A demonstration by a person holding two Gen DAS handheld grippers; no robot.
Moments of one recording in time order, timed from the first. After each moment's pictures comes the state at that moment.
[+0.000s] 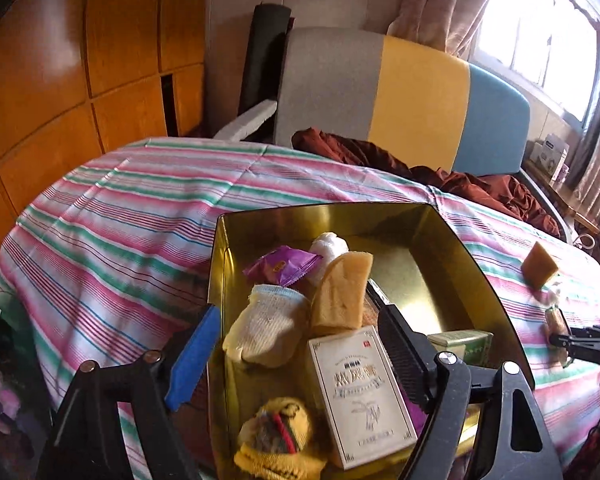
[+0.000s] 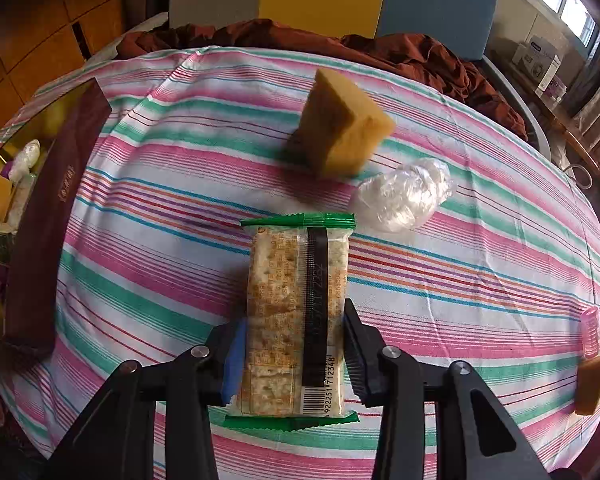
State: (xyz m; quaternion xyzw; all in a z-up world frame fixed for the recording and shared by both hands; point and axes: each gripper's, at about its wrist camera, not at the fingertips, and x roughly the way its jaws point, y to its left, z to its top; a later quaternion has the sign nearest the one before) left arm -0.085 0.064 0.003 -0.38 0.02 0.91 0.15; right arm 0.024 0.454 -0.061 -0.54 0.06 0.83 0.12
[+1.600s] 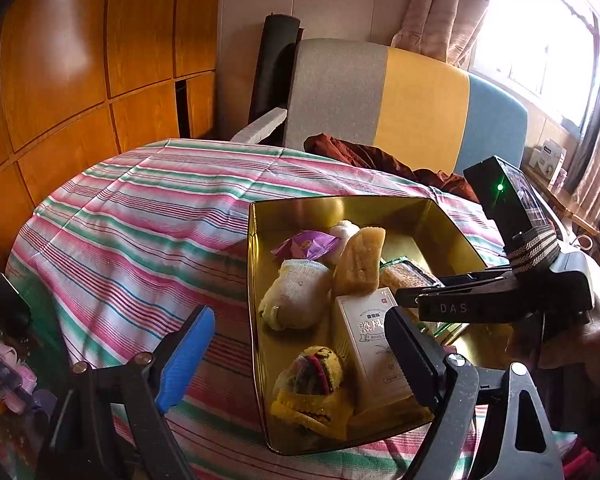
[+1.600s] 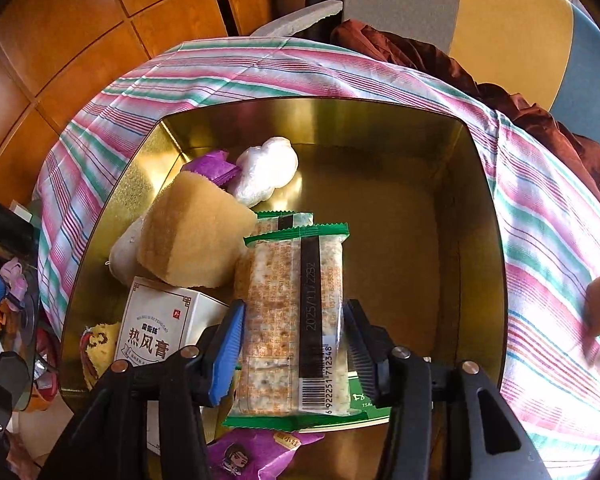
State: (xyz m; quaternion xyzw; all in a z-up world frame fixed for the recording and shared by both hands) left arm -0.047 0.028 0.007 -0.36 0.01 0.92 0.15; right arm -0.115 0.212 -0.044 -0.55 0.04 0.83 -0.07
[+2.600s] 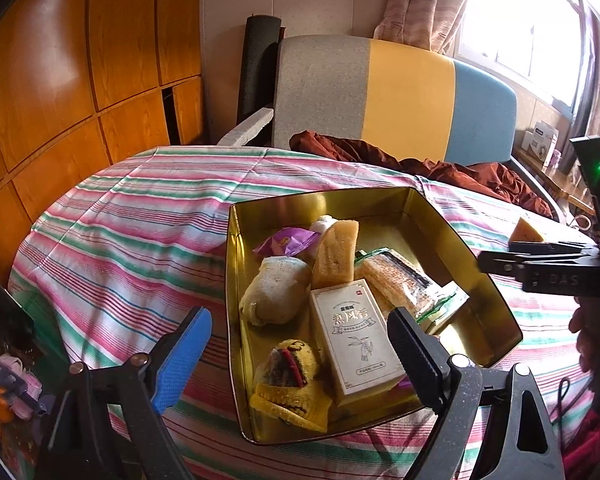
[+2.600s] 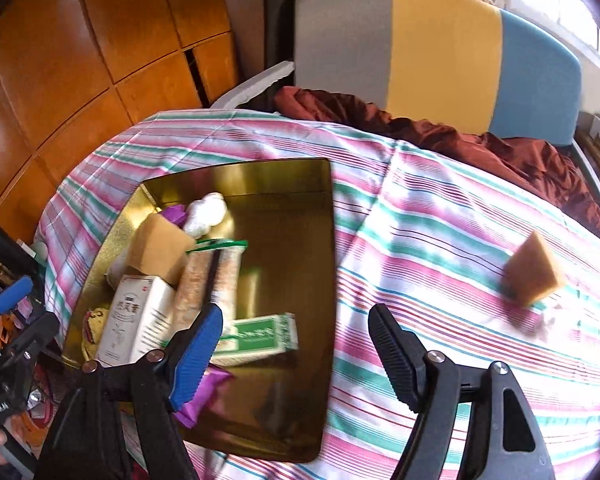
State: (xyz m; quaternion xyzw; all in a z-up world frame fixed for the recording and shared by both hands) left arm -0.037 0.051 0.013 -0.36 0.04 0.92 0.16; right arm -0.039 0.298 0.007 -0.46 0.06 0.89 -0.02
